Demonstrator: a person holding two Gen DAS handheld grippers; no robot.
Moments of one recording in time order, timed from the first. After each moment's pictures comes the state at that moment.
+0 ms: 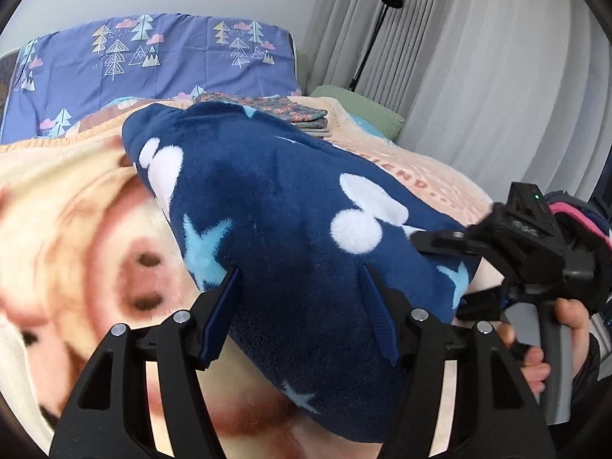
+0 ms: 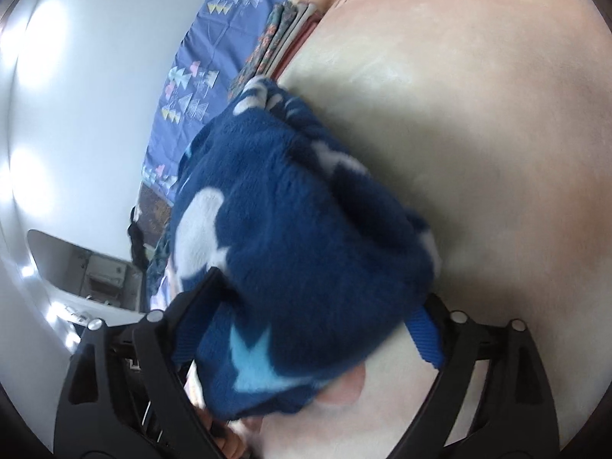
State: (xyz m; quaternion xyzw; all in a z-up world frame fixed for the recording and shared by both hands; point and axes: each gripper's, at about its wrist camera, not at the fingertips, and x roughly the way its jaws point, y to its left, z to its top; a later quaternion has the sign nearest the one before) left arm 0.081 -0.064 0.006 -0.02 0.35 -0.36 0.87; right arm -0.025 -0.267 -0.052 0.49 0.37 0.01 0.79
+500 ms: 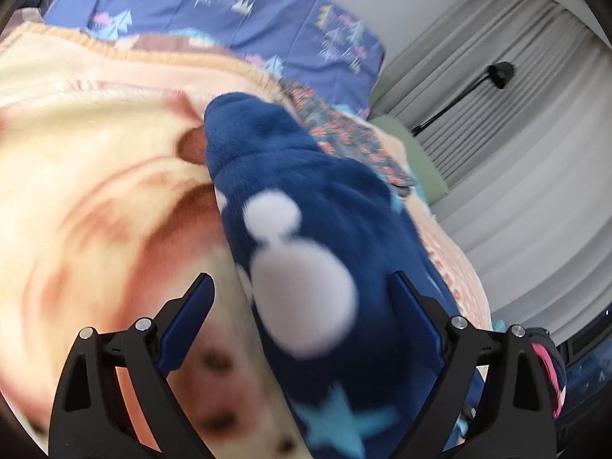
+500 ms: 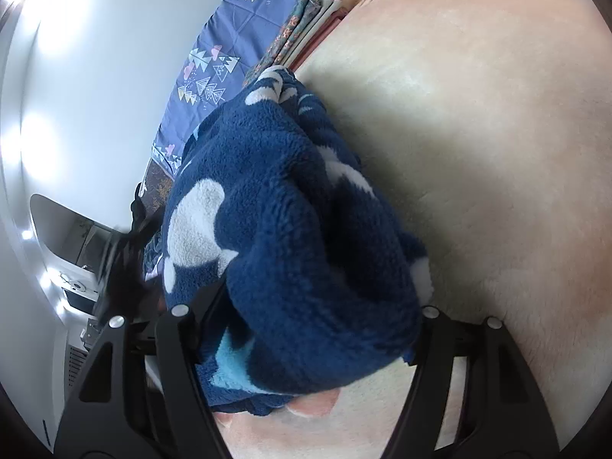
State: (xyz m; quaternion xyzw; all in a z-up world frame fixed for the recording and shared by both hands) left arm 0.239 -0.016 -0.013 -0.22 0.44 -0.29 0.82; right arm -0.020 -0.268 -0.059 0.45 0.38 0.05 0.81
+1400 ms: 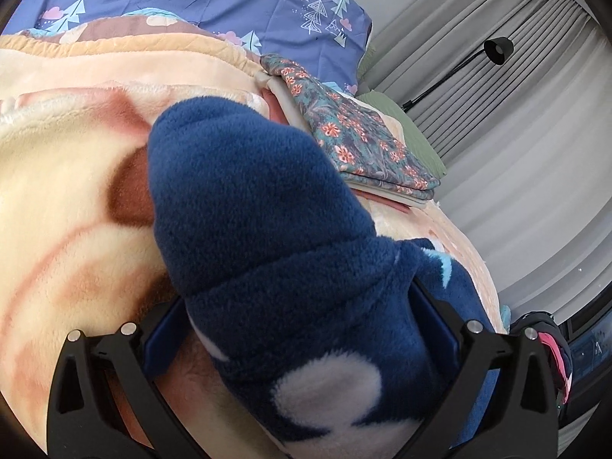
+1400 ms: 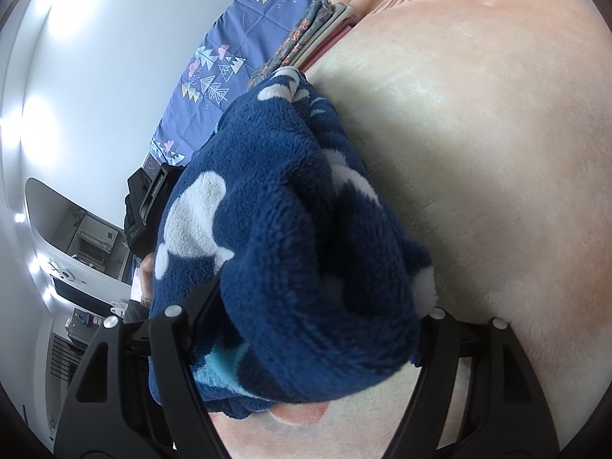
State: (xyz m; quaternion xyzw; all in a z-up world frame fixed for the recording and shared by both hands) left arm 0.333 -0.041 -0.051 -0.18 0.45 -0.34 0.80; right arm -0.019 -0.262 -0.059 0.42 0.37 0.05 0.83
